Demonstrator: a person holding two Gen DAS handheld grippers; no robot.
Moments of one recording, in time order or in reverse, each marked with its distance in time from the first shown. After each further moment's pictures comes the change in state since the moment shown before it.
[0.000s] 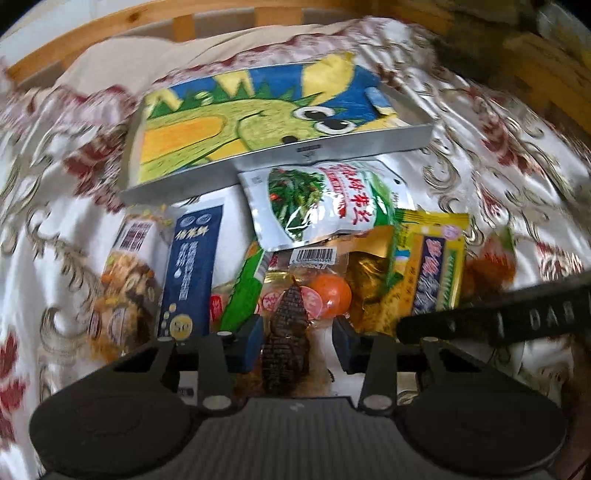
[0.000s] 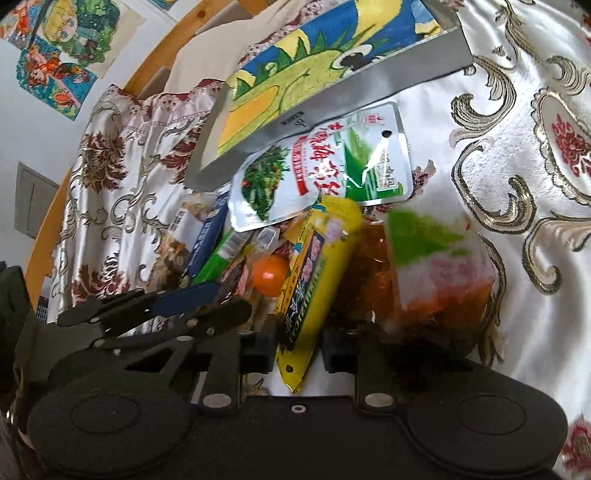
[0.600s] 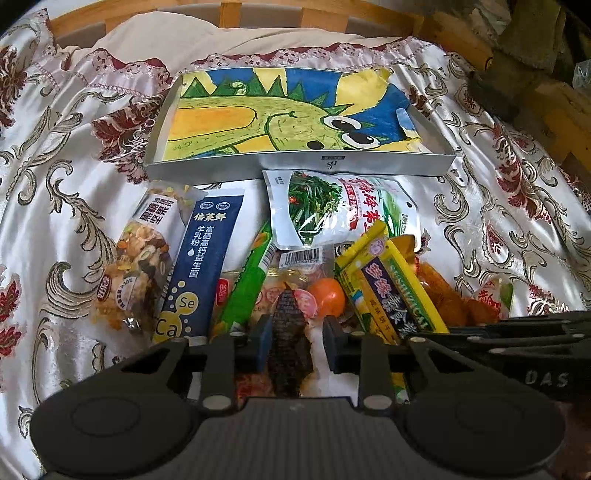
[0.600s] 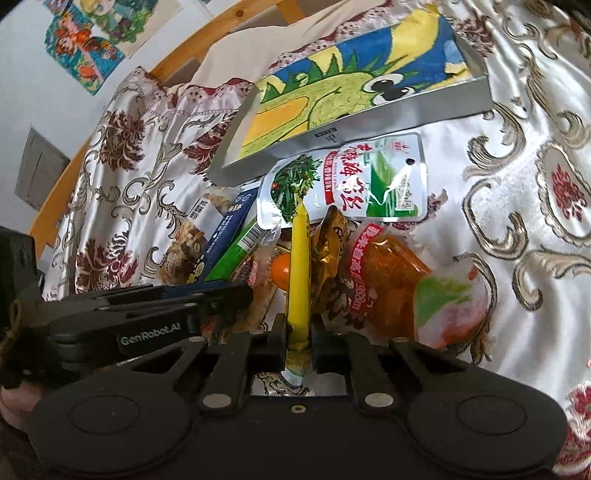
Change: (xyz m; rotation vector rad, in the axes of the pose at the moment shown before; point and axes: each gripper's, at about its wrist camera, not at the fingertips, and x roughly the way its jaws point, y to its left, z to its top) left arm -0.010 0.010 -0.001 -0.152 -0.007 -0.022; right arm -0.011 0.023 -0.006 -0.169 -0.040 -0.048
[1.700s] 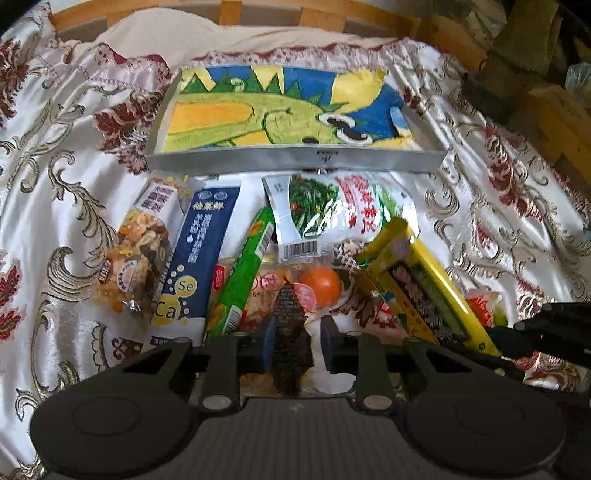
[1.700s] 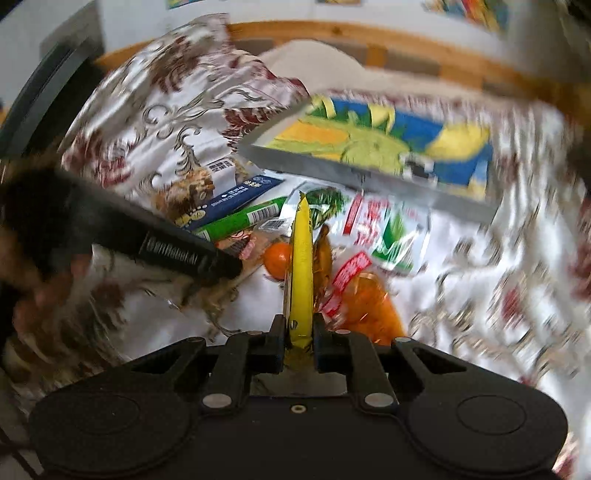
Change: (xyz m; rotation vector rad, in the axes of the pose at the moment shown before) left arm -0.013 0.001 -0.007 -0.017 -0.007 -0.025; right arm -0.025 0.065 -0.048 -0.561 -0.110 -0.294
